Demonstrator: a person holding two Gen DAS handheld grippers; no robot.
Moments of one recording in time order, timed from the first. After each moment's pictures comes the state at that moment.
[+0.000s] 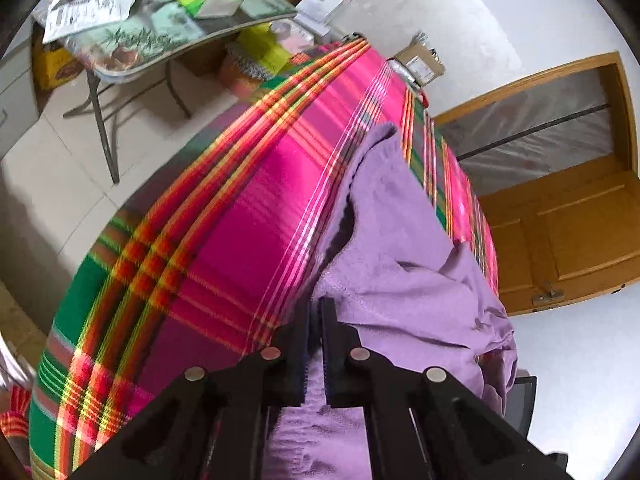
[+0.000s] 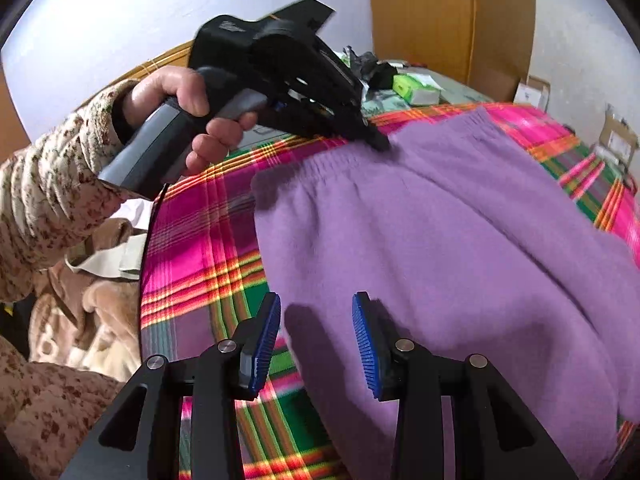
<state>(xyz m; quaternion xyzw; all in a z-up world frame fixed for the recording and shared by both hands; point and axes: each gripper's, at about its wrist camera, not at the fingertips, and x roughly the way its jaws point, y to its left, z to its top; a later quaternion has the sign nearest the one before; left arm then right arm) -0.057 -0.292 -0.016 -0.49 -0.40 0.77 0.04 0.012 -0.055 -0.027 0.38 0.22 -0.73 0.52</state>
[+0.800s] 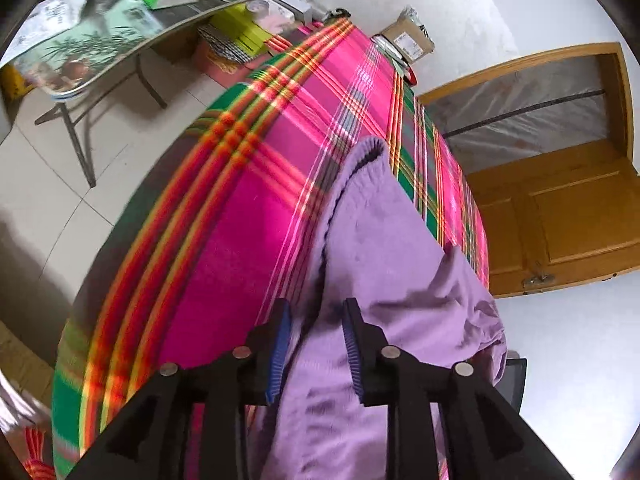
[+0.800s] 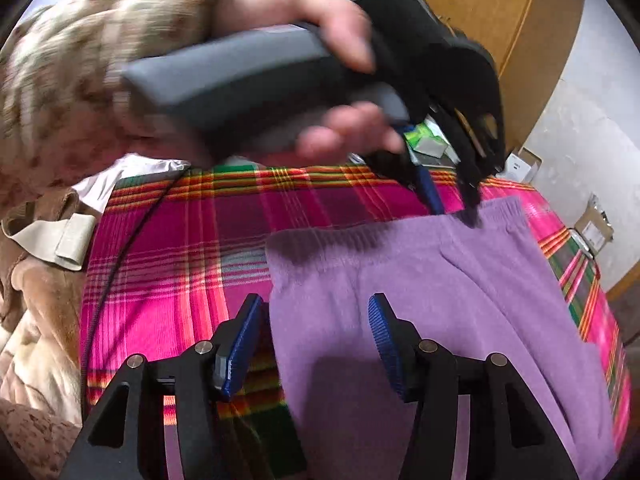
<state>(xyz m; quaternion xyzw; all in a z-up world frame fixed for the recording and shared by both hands) -0.122 -0.305 -0.016 -0.52 -0.39 0.76 0.09 0.039 -0.143 -0.048 0.28 0.33 -0.76 0.48</state>
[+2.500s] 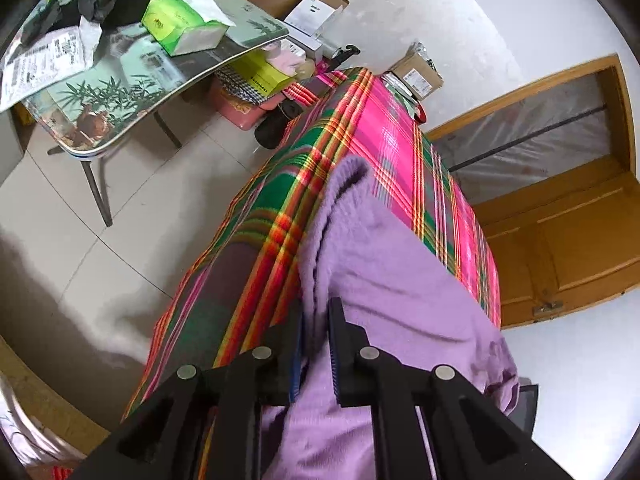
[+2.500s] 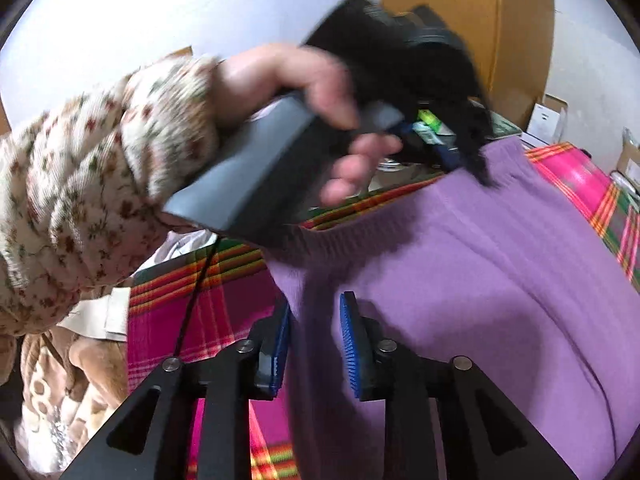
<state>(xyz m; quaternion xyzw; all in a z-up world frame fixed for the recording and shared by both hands) -0.121 -0.360 -0.009 -0.47 -0.38 0.79 0.05 -0.005 -0.185 -0.032 0.37 0.20 -0.74 0.52</state>
